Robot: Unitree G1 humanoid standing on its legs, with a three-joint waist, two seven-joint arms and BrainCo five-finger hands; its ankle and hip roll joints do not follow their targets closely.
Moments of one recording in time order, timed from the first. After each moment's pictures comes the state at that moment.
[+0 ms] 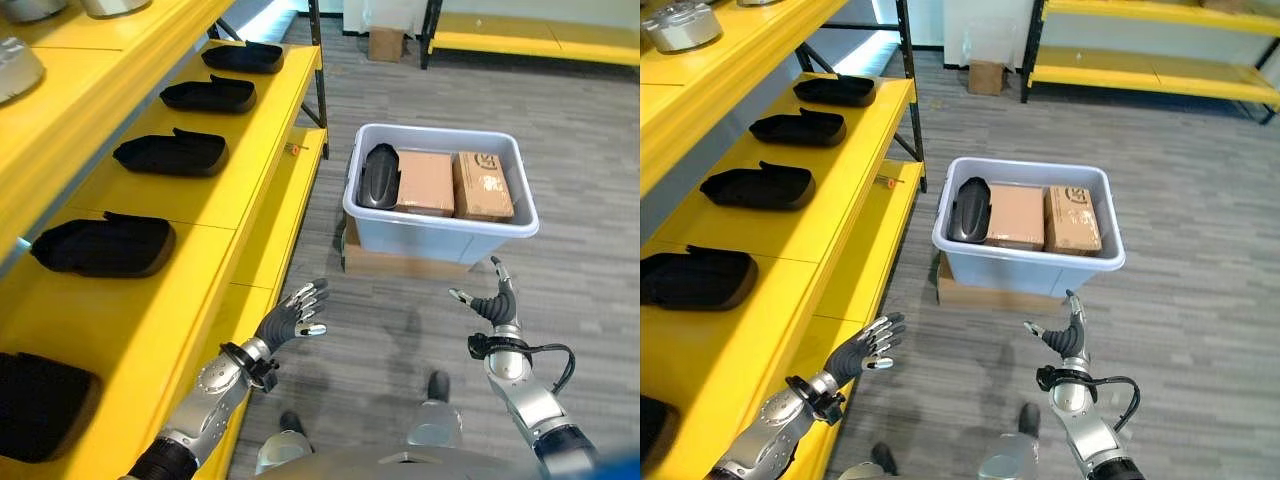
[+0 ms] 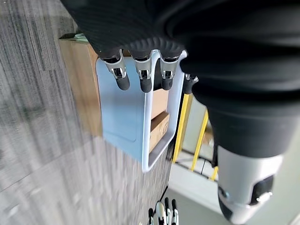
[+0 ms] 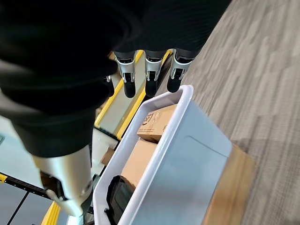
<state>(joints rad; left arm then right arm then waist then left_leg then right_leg) 0.18 0.48 -0.37 0.15 -0.60 -0.17 -0.31 0.02 -0.41 0.28 0.25 0.02 0.00 -0.59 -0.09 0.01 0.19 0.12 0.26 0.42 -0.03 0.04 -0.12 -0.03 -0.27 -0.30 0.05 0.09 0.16</state>
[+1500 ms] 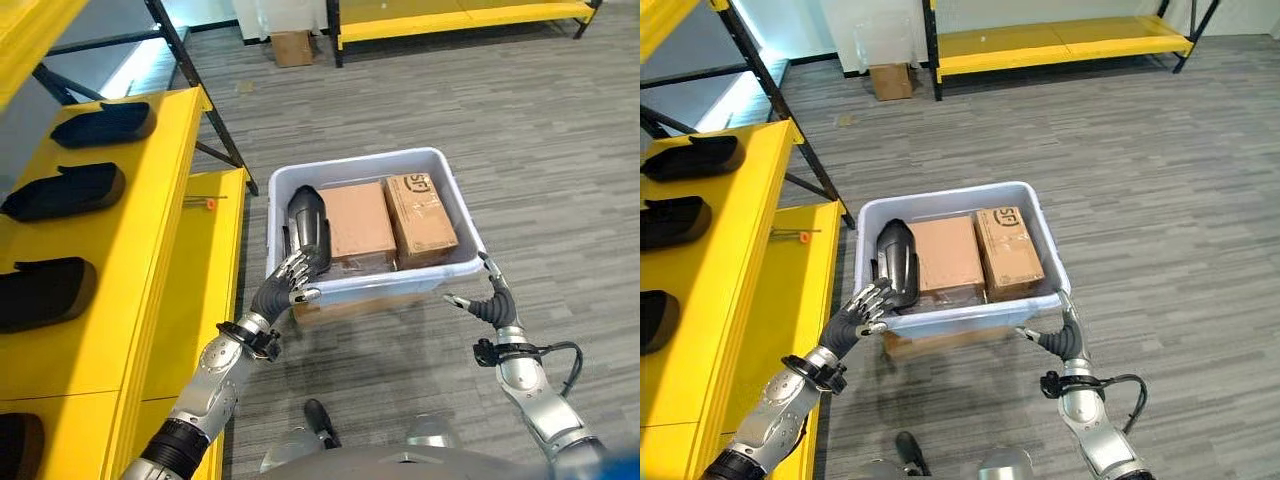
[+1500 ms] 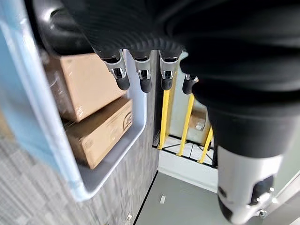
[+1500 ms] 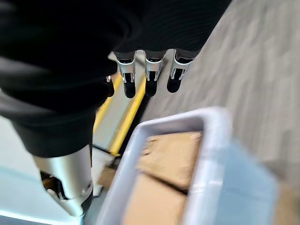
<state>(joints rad) 0.02 0.45 -0.32 0.15 -0.63 -0.22 -0.26 0.04 -0.46 0.30 0.11 -0.02 -0.11 -0.47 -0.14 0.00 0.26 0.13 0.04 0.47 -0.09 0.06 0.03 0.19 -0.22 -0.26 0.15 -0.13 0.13</state>
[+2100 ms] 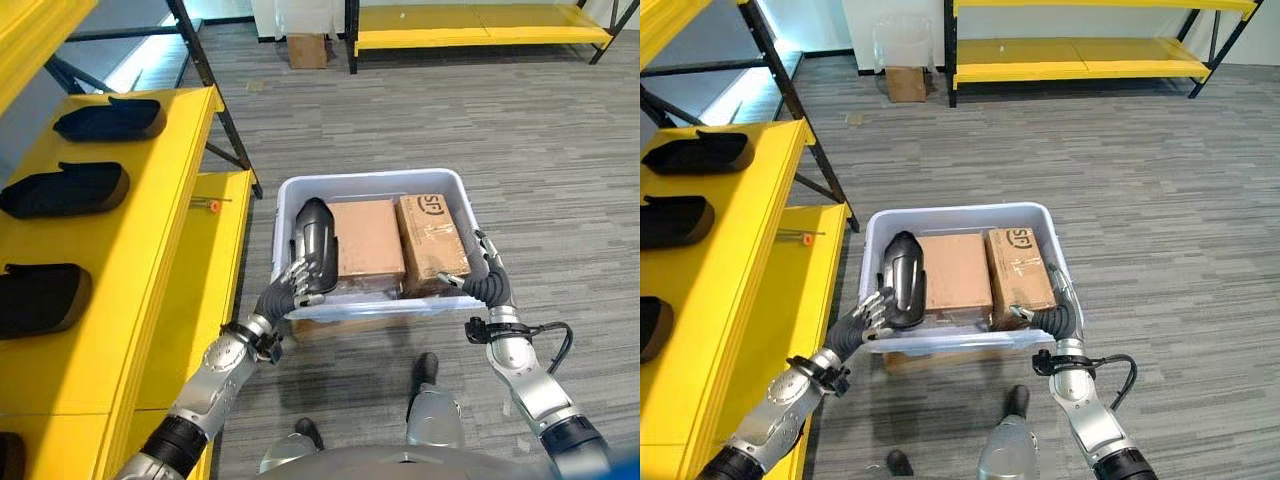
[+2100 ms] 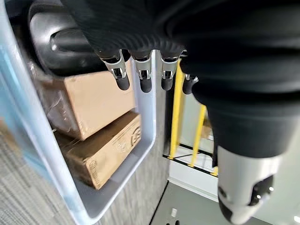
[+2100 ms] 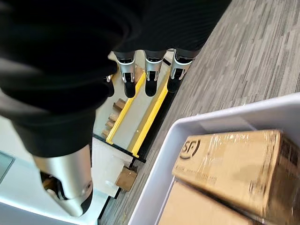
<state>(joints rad) 0.06 0.49 -0.36 0.17 -0.60 -0.15 -0.21 0.05 -0.43 0.28 0.14 -0.02 -0.09 -0.49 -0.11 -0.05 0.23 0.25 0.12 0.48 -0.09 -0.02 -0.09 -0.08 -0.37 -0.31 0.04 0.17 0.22</state>
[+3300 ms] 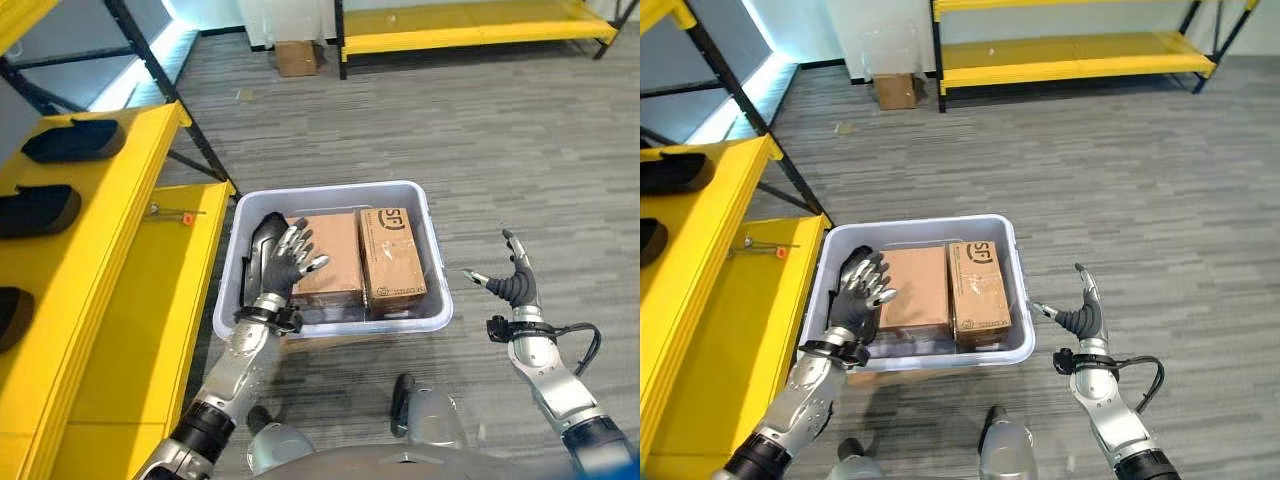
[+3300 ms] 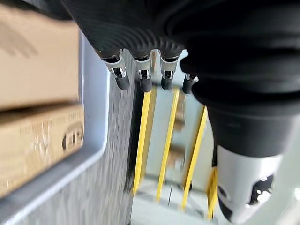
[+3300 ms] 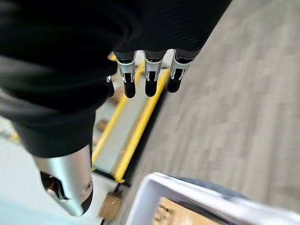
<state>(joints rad) -0.10 0.35 -0.39 0.13 -0.55 -0.24 0.10 0.06 -0.52 0.26 0.13 0.10 -0.06 -0.51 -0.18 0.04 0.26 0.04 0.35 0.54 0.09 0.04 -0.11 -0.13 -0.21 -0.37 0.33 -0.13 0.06</state>
